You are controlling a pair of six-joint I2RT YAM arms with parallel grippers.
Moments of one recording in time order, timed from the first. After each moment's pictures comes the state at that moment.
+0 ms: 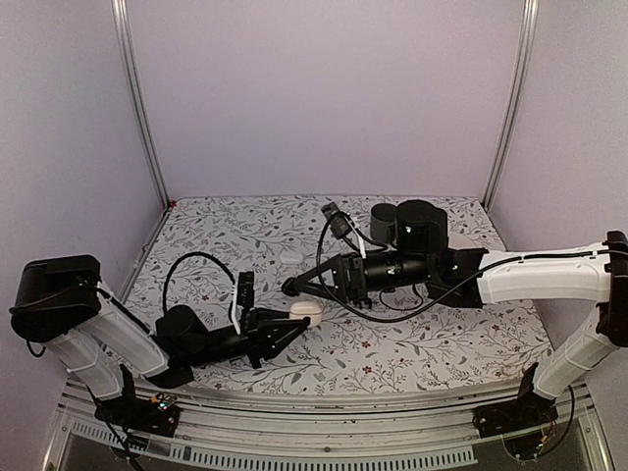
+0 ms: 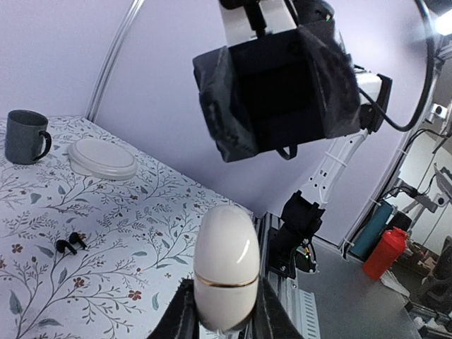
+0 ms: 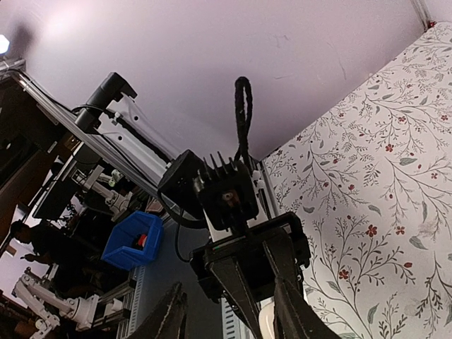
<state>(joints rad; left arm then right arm) -1.12 1.60 0.26 1.52 0.14 -0.47 1.01 1.51 0.99 0.37 -0.63 0.63</state>
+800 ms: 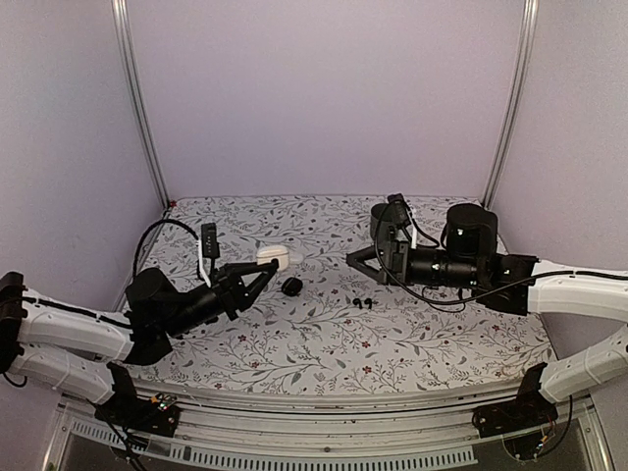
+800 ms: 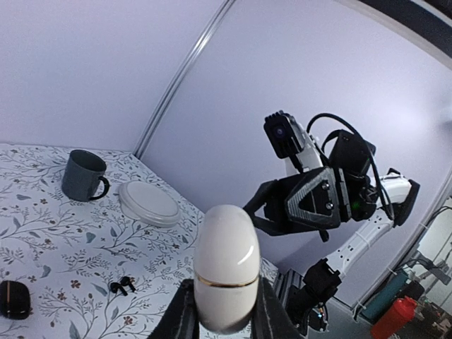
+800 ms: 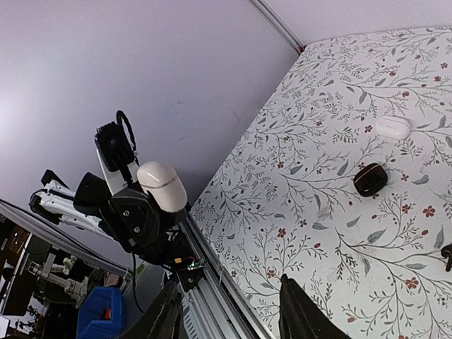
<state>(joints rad) -0.95 1.23 0.30 1.15 0.10 -0.59 0.91 1.22 0.82 0.21 -0.31 0.73</state>
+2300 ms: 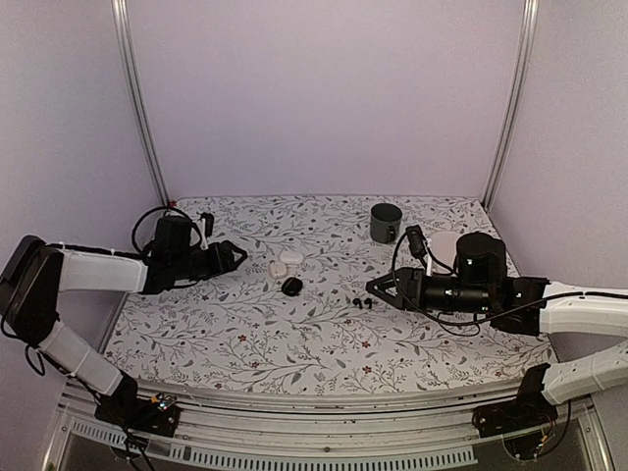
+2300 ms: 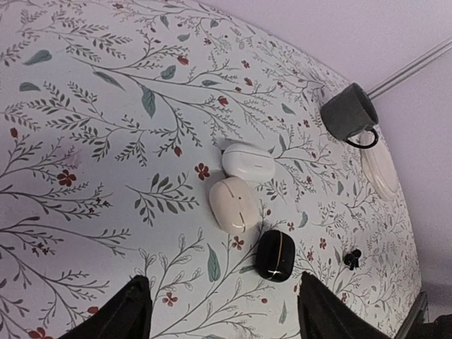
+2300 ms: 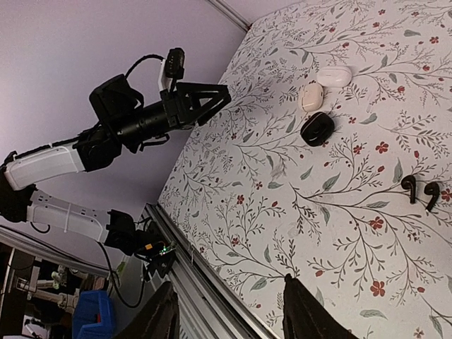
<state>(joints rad) -0.36 1.50 0.66 0.27 0.24 -0.57 0.91 1.10 0.63 0.15 -0.21 0.82</state>
